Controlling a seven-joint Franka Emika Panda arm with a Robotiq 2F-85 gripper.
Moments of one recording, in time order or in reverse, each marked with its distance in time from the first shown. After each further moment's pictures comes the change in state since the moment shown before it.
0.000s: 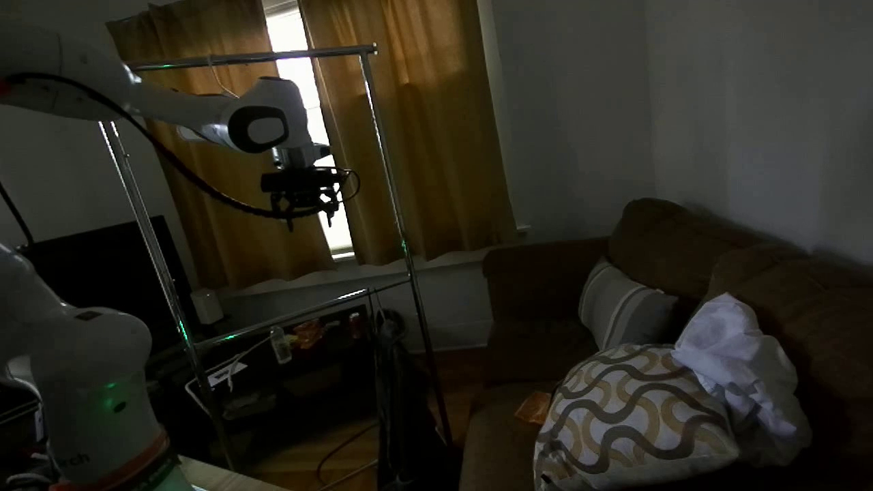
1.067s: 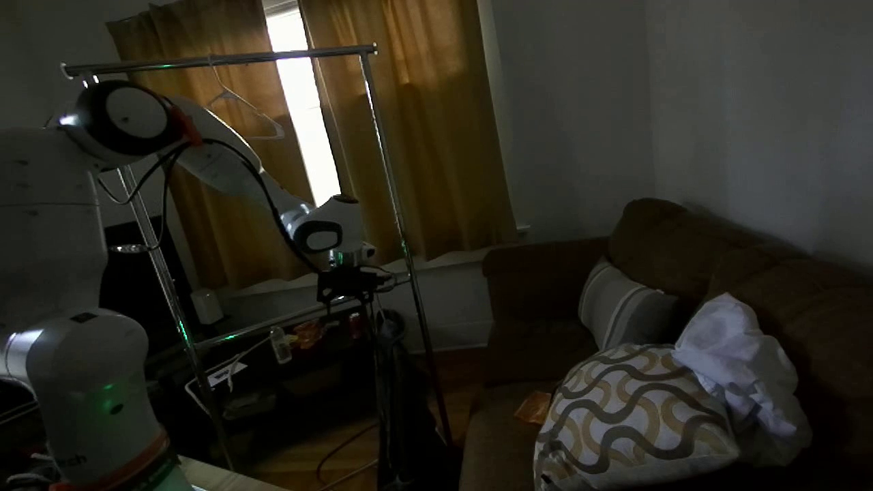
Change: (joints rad) arm -0.057 0.631 0.125 0.036 0.327 0.365 -0.285
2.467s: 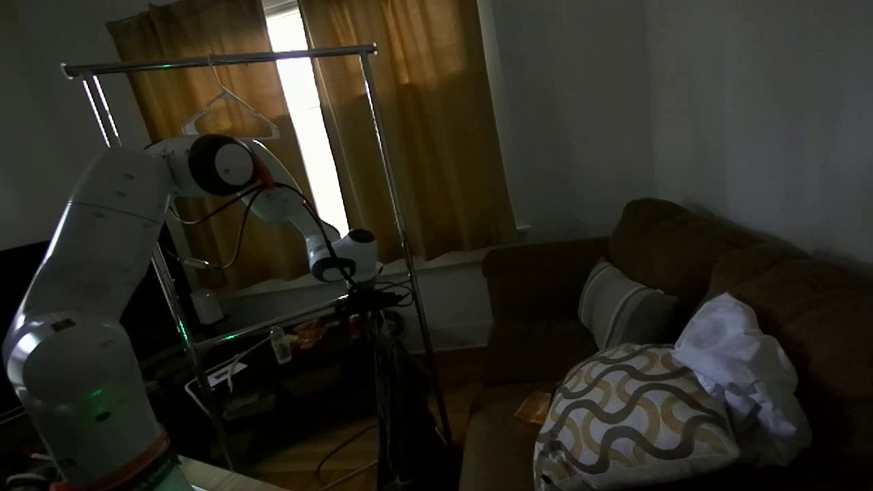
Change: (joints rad) arm -0.202 0.367 0.317 0.263 0.238 0.244 -0.477
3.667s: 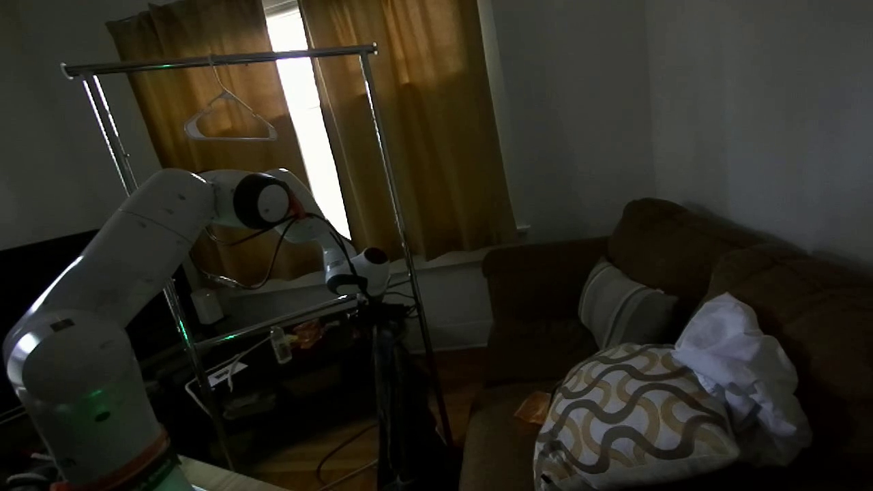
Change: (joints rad) arm -0.005 0.262 0.053 0.266 0.059 0.002 -0.157
